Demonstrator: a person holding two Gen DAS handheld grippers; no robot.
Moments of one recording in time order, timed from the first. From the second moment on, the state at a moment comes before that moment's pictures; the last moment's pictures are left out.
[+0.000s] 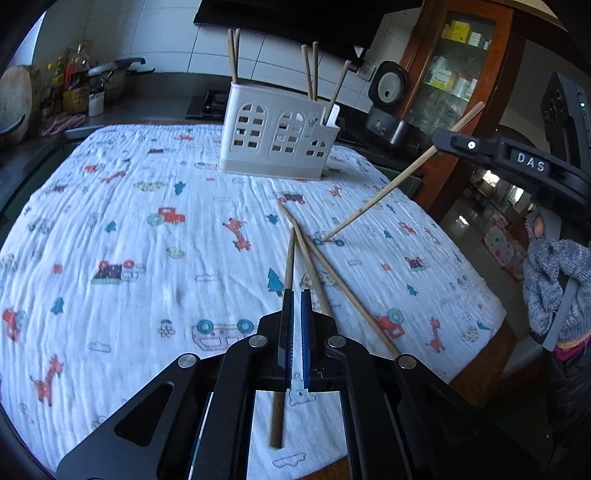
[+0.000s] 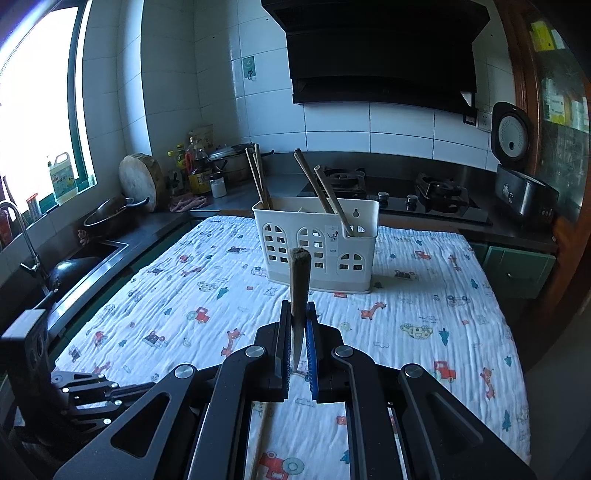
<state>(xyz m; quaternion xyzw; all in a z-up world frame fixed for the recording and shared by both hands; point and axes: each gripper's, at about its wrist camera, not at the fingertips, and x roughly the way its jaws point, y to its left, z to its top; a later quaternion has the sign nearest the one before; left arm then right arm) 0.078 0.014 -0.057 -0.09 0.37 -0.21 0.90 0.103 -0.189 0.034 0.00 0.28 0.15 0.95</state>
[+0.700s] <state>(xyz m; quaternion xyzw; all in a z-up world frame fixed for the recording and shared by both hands) 0.068 -0.003 -0.097 -0.03 0.42 -0.19 0.89 0.097 -0.191 0.036 0.00 0.28 0.15 0.95</state>
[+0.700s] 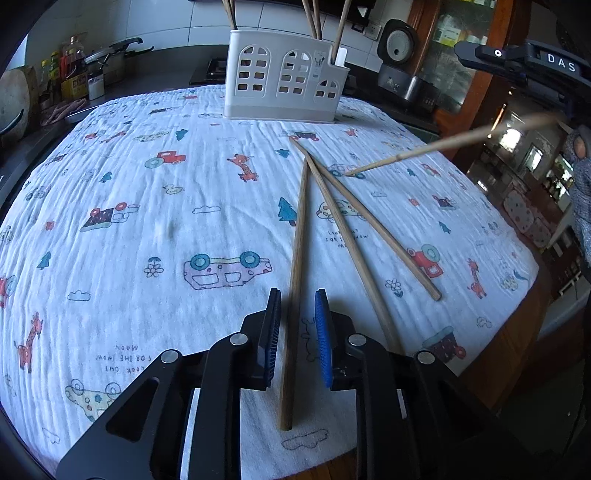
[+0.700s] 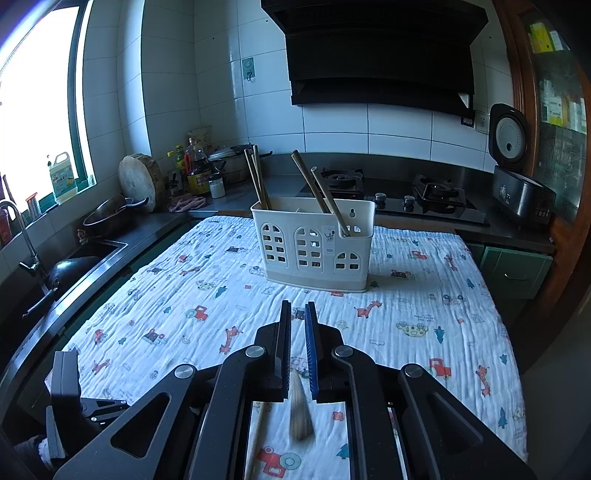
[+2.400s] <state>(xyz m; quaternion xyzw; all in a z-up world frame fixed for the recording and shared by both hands) 0.062 0.026 -0.027 -0.01 0.40 -0.19 0.90 0.018 -0.223 -0.086 -0.05 0.40 0.11 0.91</state>
